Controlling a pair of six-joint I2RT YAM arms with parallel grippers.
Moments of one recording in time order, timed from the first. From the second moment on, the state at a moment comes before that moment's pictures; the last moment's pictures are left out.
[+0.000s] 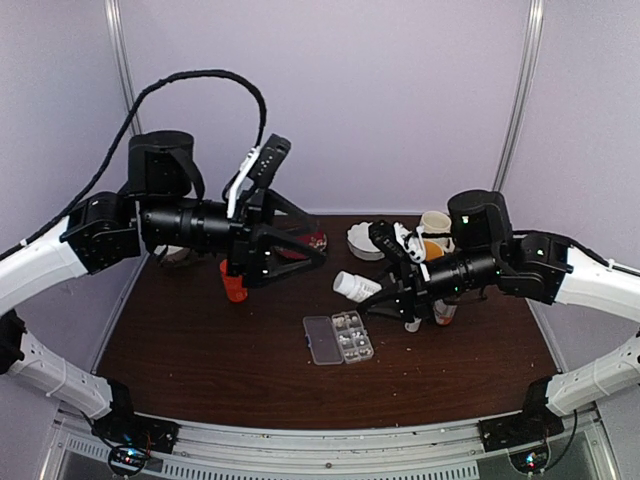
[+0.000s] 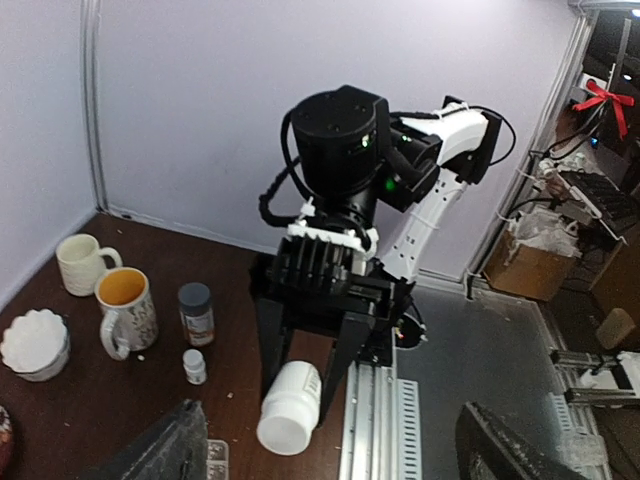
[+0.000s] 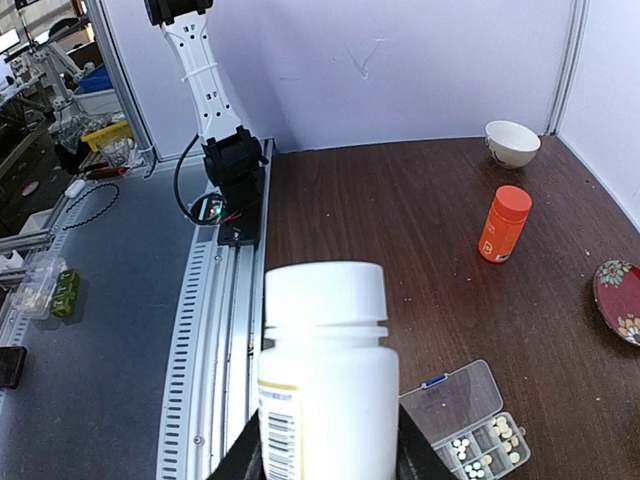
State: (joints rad) left arm -1.08 1.24 1.38 -0.33 0.44 -0.12; right arm 0.96 1.16 1.06 -0.33 -0.53 -0.15
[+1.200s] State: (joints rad) left arm -1.08 1.37 1.43 -0.53 0.47 -0.33; right arm 1.00 1.22 1.12 -0.34 -0.50 -0.20
